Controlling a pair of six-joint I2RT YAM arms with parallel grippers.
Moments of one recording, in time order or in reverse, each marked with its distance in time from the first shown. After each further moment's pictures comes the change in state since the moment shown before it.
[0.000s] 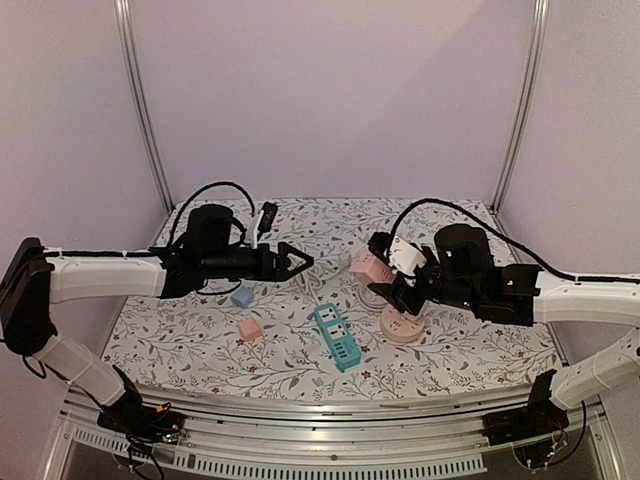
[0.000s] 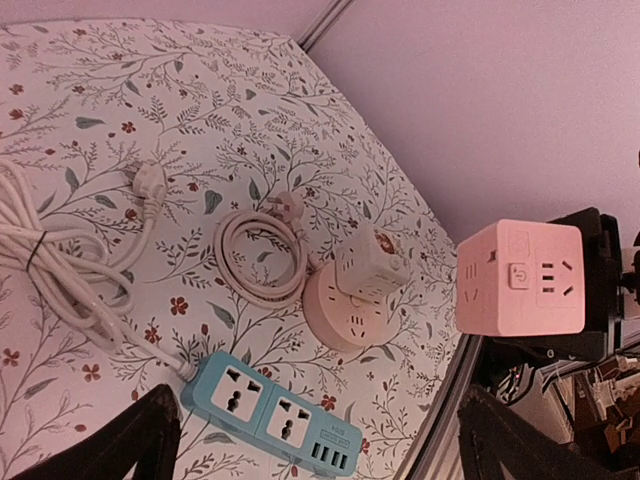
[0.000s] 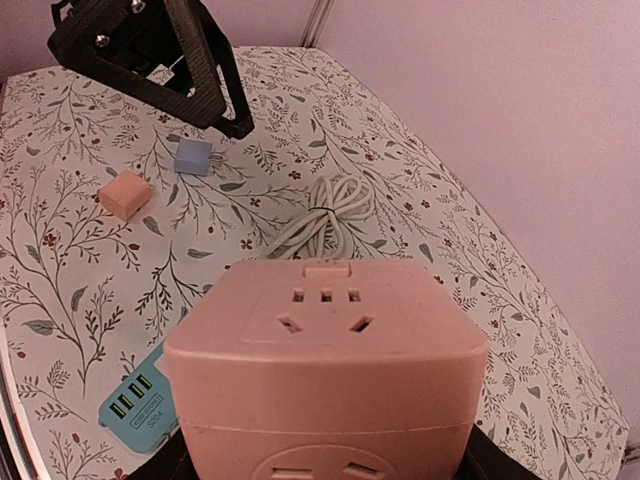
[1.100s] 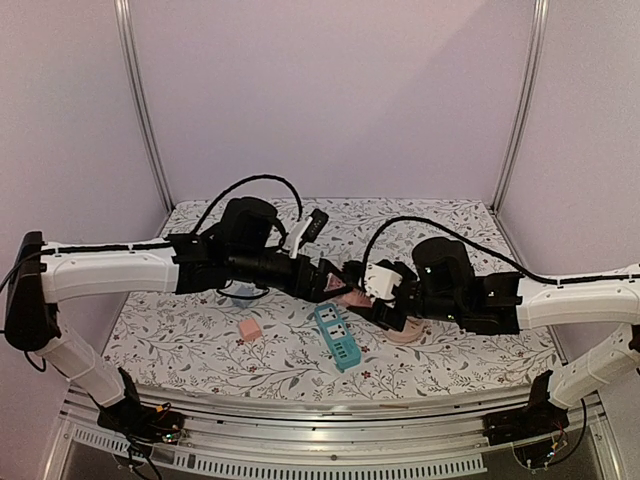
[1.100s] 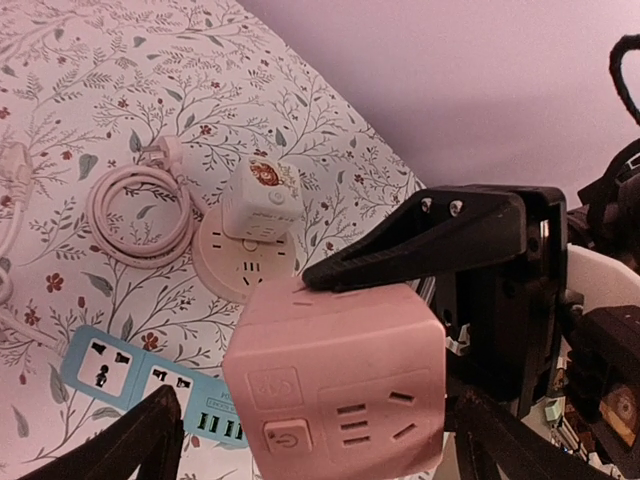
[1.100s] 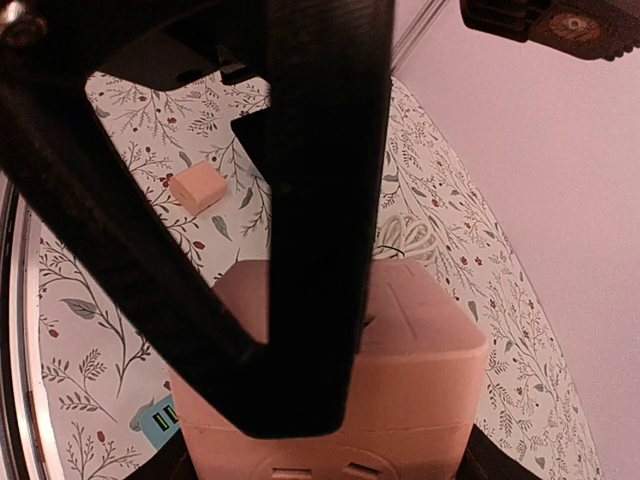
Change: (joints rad) left arm -0.254 0.043 0.245 -0.312 -0.047 0.057; right arm 0.098 0.092 0.015 0.062 -0.069 -0.151
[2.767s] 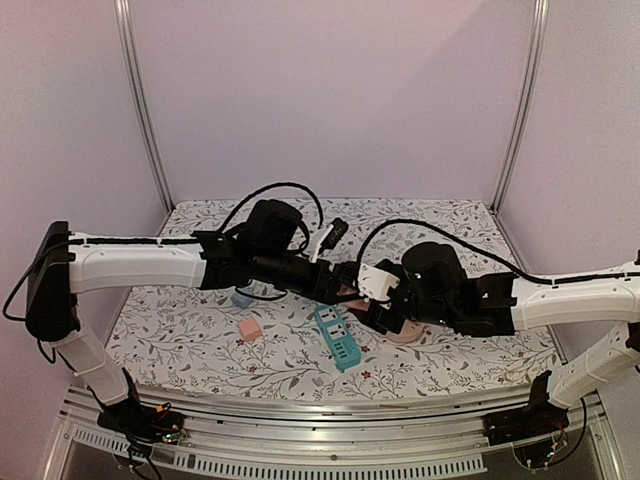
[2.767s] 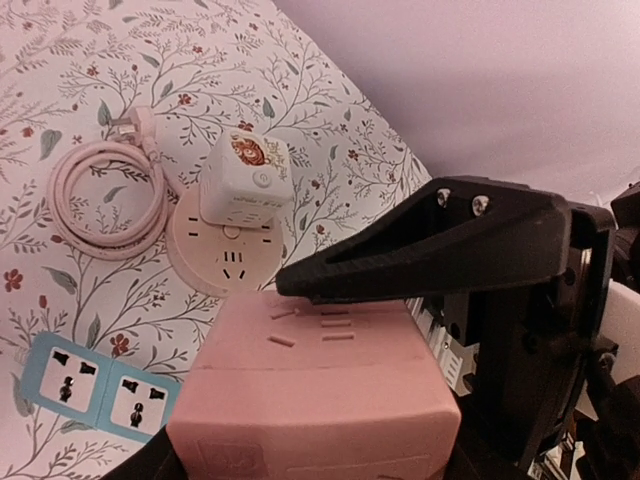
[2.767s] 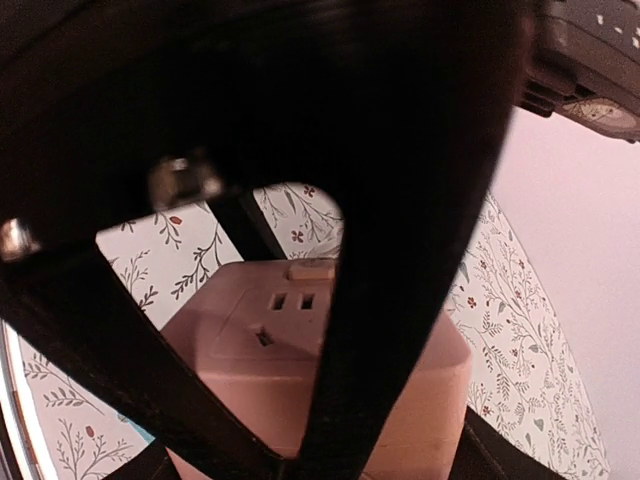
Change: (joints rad) left arm -0.017 0.139 0.097 -0.023 0.060 -0.027; right arm 0.025 0.033 0.024 -0.047 0.121 0.041
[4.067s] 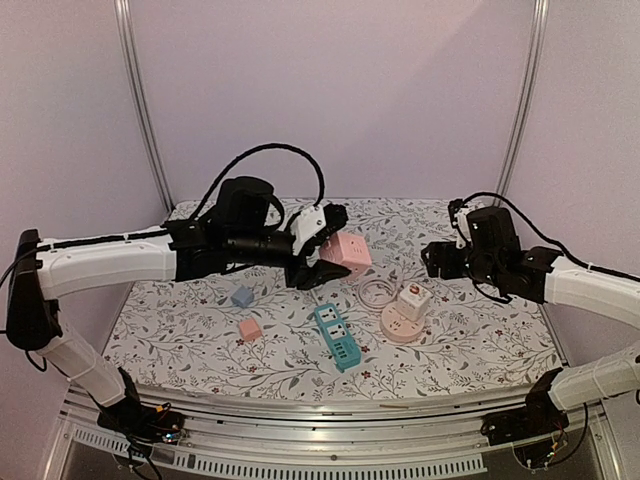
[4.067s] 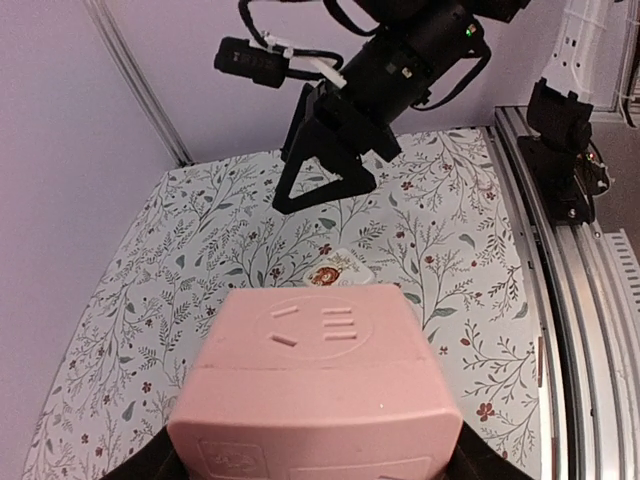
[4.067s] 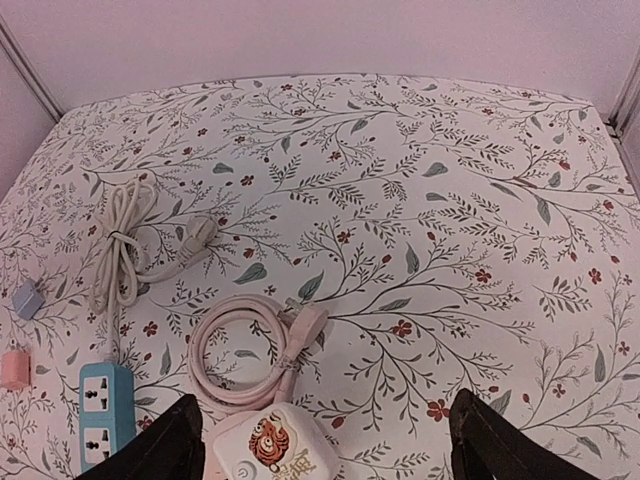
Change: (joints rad) left arm 0.039 -0.127 -0.001 0.050 -0.077 0.908; right arm -0.470 -0.186 -0.059 -0.190 0.046 0.763
